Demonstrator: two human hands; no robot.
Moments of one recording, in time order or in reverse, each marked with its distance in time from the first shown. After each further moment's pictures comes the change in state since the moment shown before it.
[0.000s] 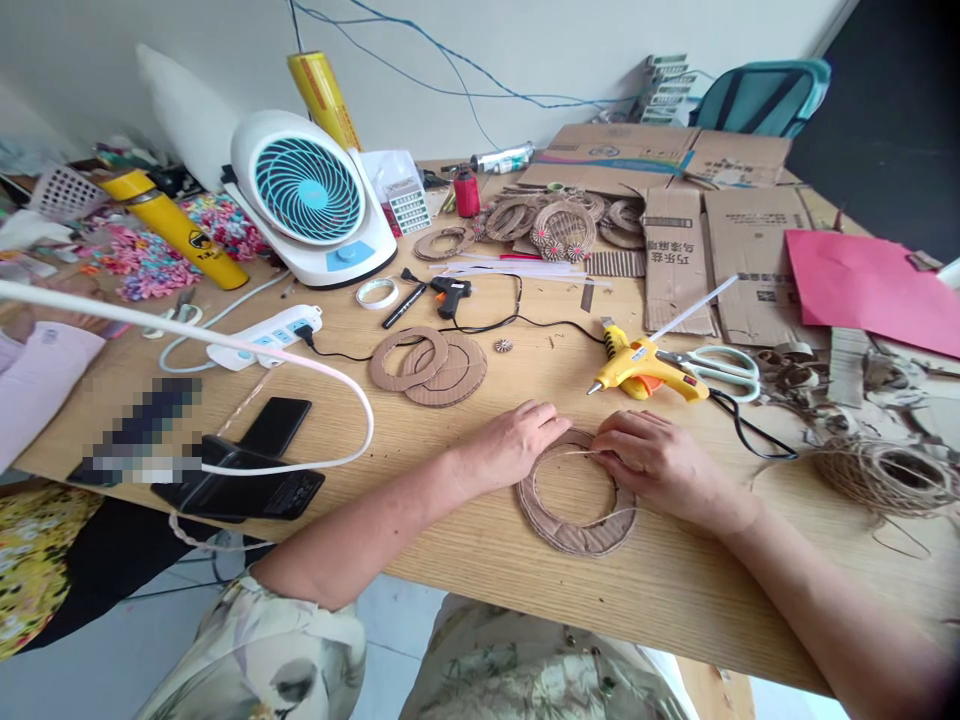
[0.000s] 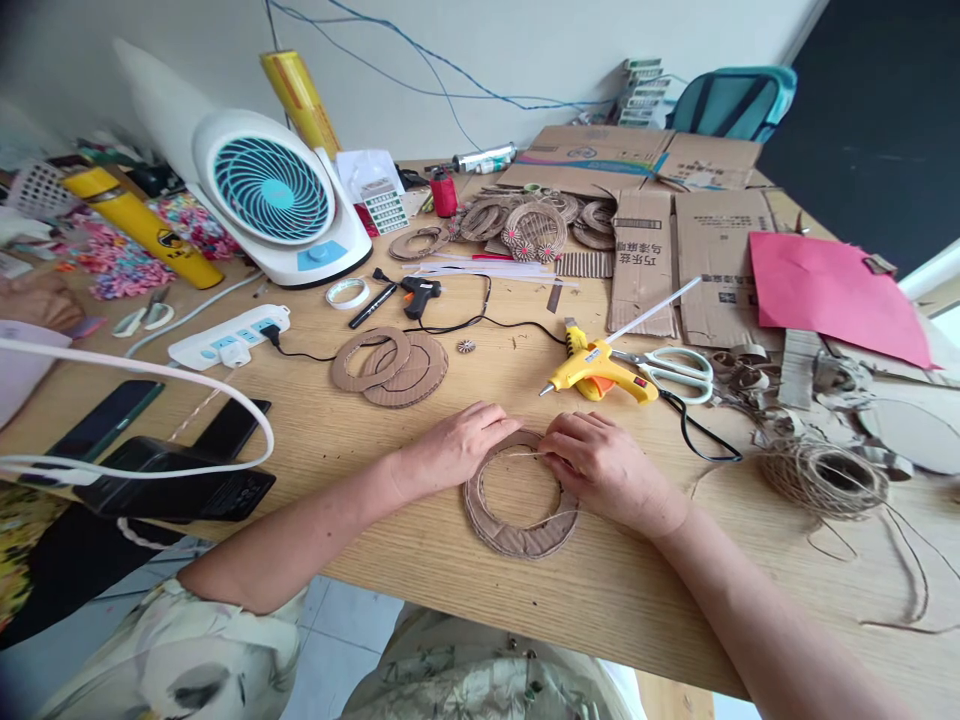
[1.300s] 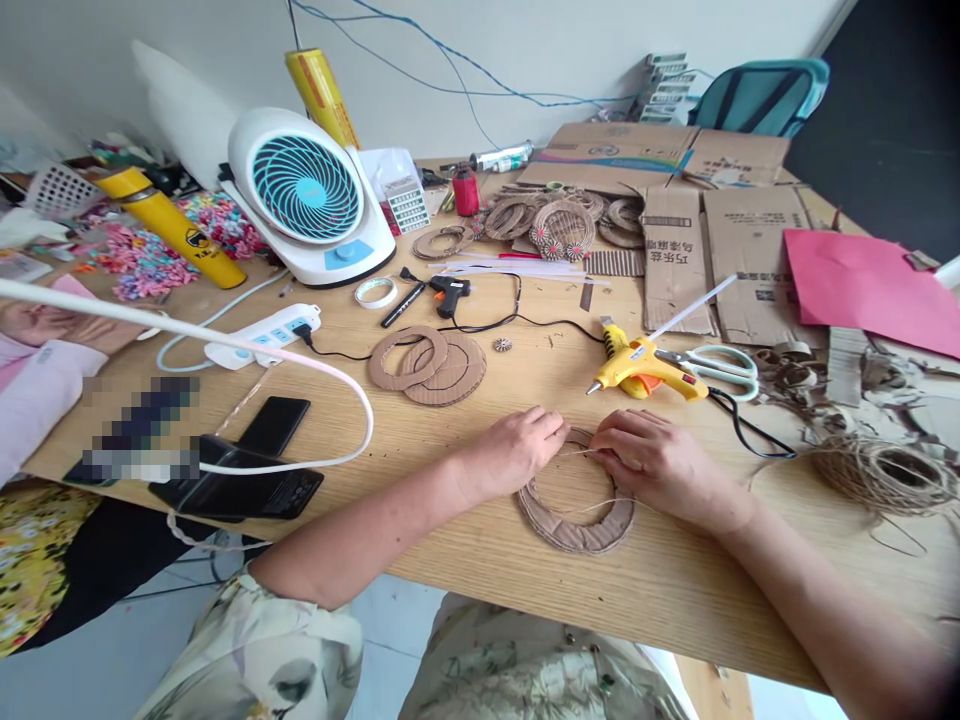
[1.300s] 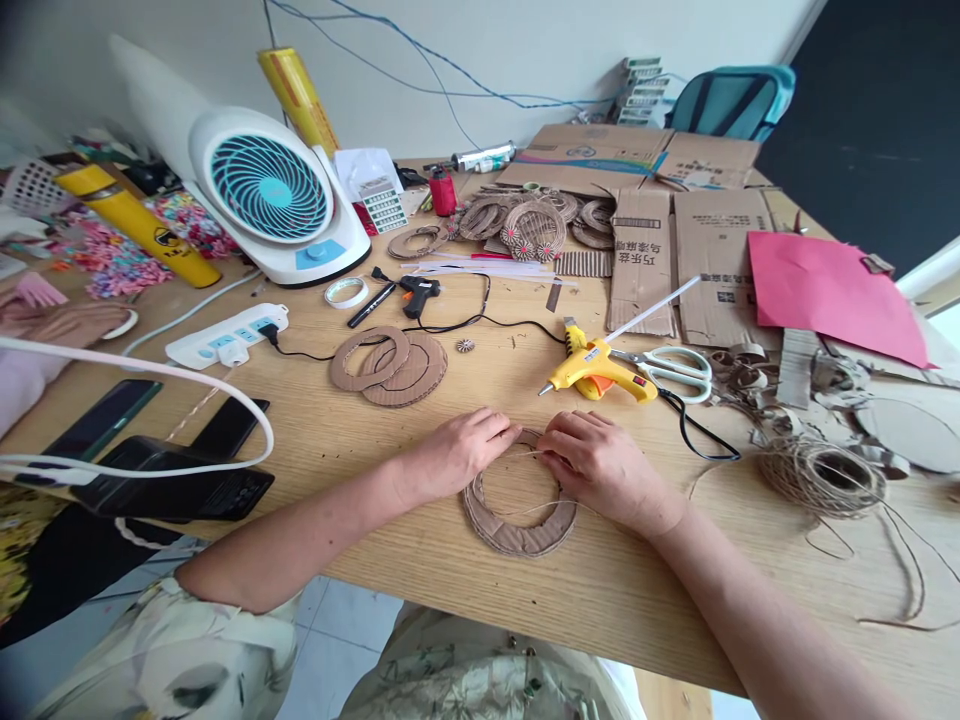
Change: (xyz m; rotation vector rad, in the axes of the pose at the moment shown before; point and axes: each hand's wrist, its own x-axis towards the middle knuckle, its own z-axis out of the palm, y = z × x) left_hand -0.001 0.007 0.002 0.238 0.023 0.099; right_hand 0.001 -0.001 0.002 0.002 0.048 -0.008
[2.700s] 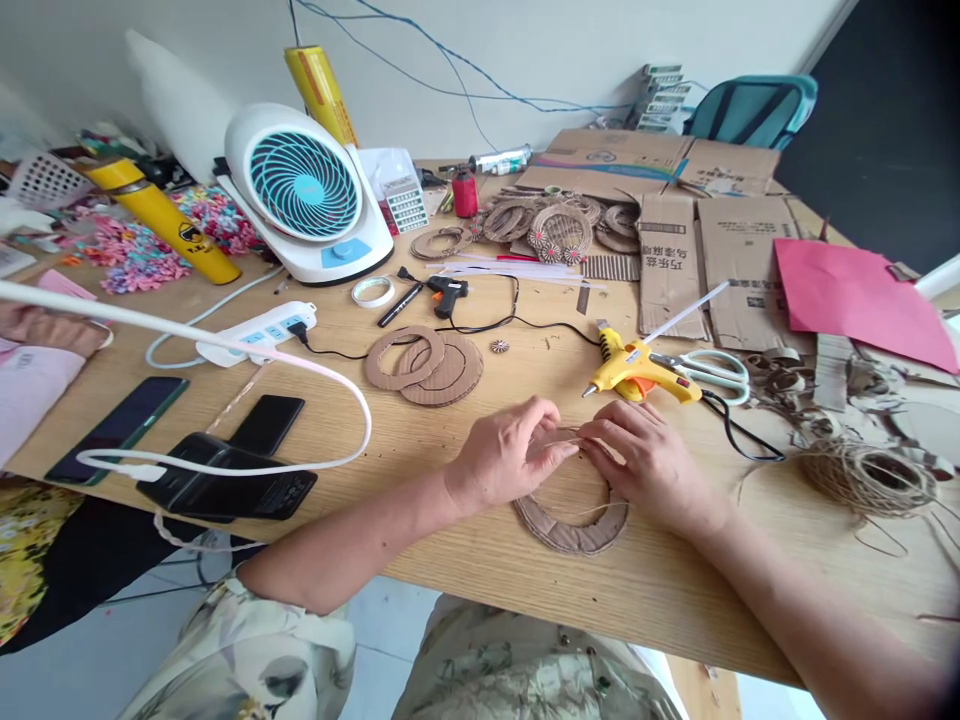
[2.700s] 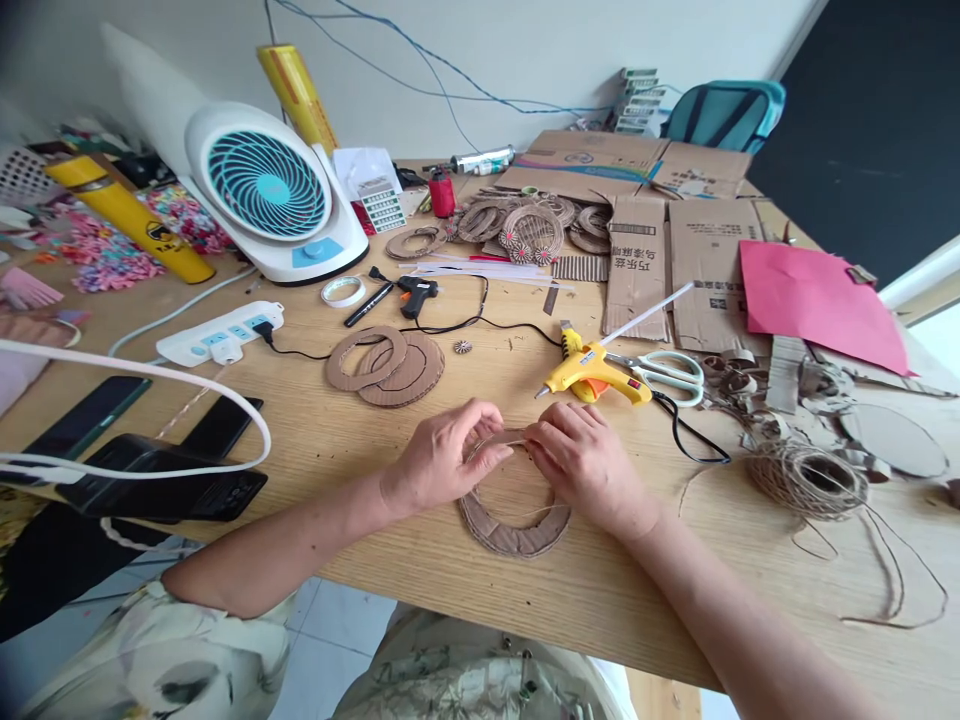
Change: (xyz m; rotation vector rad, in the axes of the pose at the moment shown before) left_hand -0.002 0.010 -0.020 -0.731 0.297 -0.448; right_hand 0.011 -0.017 0.006 -0.130 0.134 0.046
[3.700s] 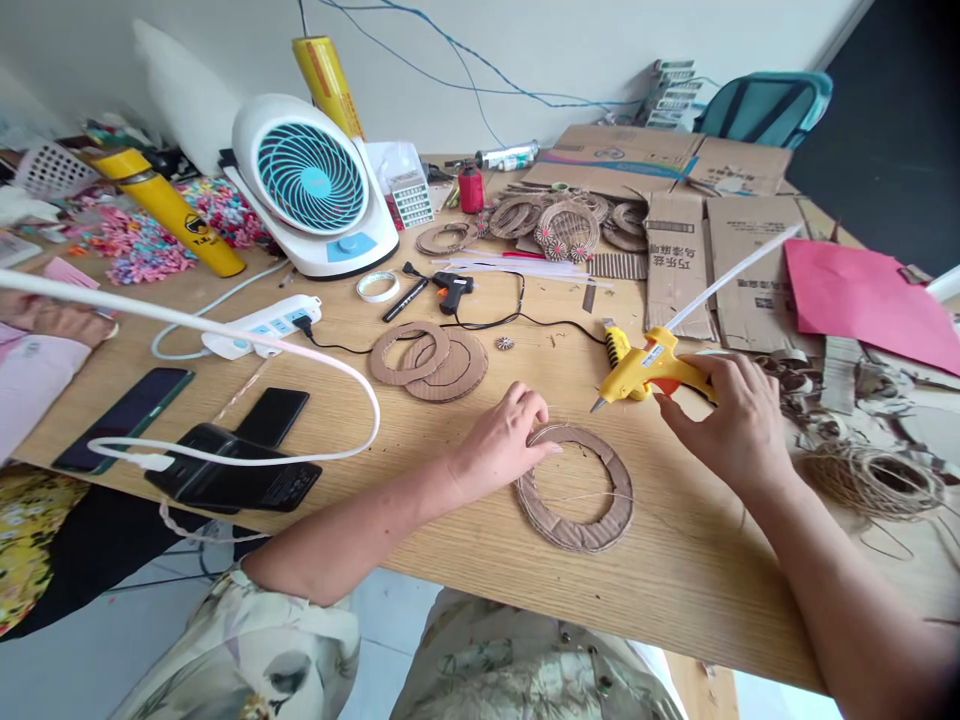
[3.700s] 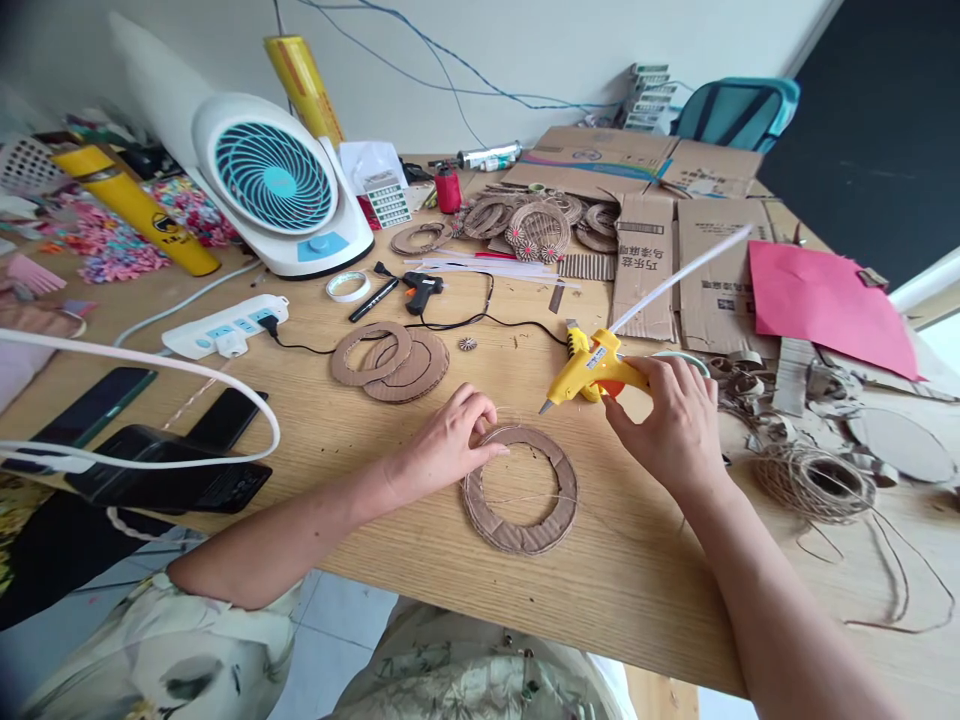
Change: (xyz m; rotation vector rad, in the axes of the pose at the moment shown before) left_hand 0.002 -0.021 0.004 0.109 -0.102 -0.122; right_hand -0.019 0.072 -0.025 -0.413 0.277 0.302
